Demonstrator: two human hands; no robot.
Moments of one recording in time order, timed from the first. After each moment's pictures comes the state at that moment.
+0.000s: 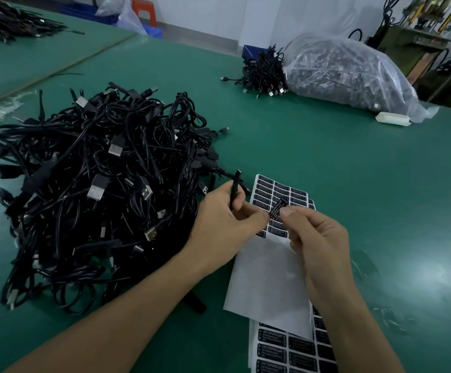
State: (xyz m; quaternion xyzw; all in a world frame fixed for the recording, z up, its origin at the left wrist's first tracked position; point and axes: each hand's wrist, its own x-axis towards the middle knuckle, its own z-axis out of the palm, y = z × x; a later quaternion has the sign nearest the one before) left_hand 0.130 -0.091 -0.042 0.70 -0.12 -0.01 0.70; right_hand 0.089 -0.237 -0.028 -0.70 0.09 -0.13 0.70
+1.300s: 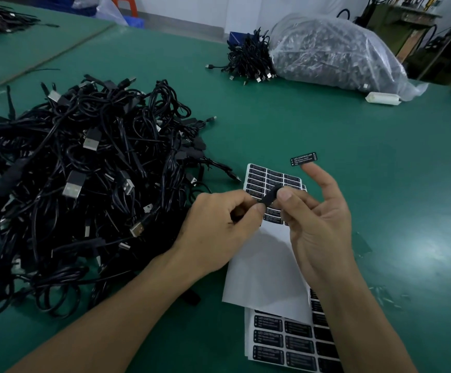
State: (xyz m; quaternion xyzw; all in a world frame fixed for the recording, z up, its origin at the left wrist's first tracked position) left_hand 0.121 -0.089 -0.045 0.80 -0.22 0.06 0.55; right_hand 0.090 -0.242 -0.027 -0.59 0.04 -0.16 0.79
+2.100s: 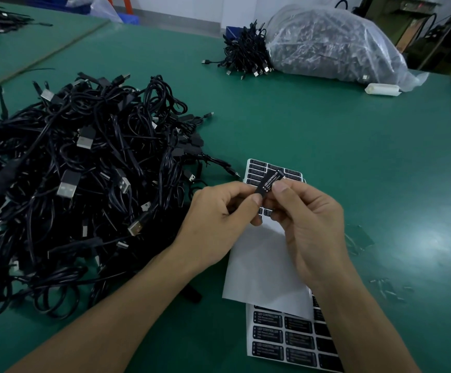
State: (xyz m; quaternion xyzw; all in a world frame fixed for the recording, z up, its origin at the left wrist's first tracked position) left_hand 0.123 -0.089 -0.045 0.74 -0.22 -0.01 0.64; right_hand 0.089 -0.235 -0.032 -0.64 0.06 -0.14 0.76
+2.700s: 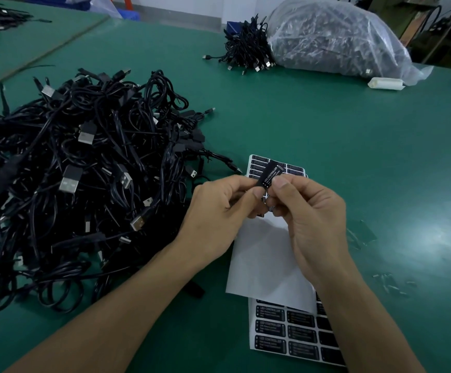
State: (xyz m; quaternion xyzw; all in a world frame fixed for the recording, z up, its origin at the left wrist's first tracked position) left_hand 0.125 -0.090 -0.047 0.72 -0.22 -0.01 0.66; right_hand 0.090 -0.234 -0.034 -0.66 0.04 -0.17 0.73
